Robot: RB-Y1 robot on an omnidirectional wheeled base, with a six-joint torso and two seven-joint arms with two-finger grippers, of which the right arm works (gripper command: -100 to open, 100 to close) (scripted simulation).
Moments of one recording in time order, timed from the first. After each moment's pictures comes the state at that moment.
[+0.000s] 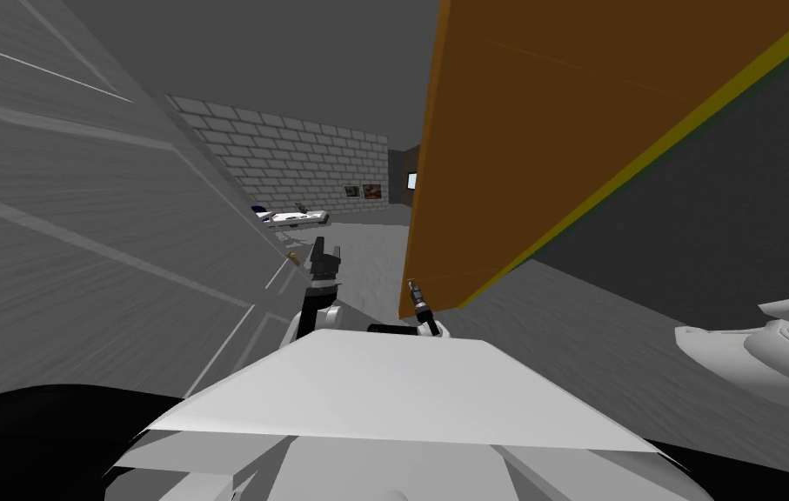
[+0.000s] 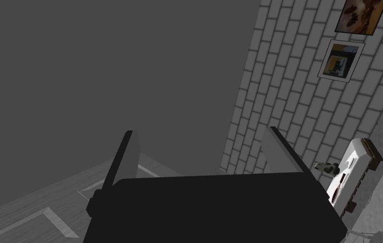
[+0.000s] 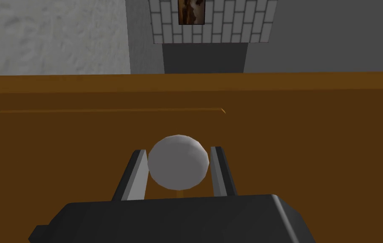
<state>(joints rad) -0.02 -0.05 0.29 -0.79 -0.04 -0.75 0.00</state>
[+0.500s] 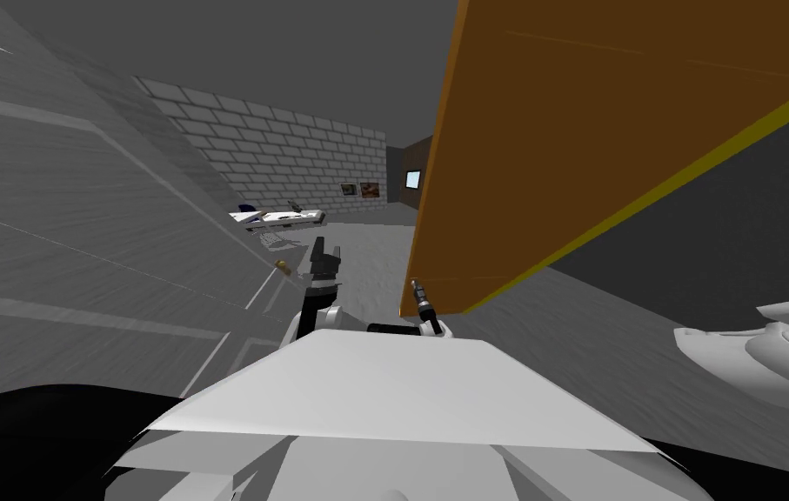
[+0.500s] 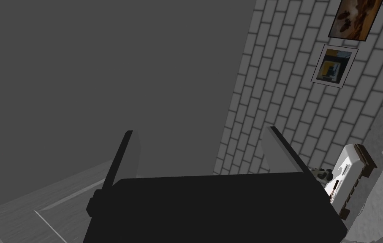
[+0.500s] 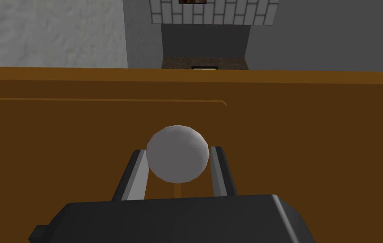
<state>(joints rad) -0.03 -0.06 0.25 -0.79 -0.06 -0.75 0.02</state>
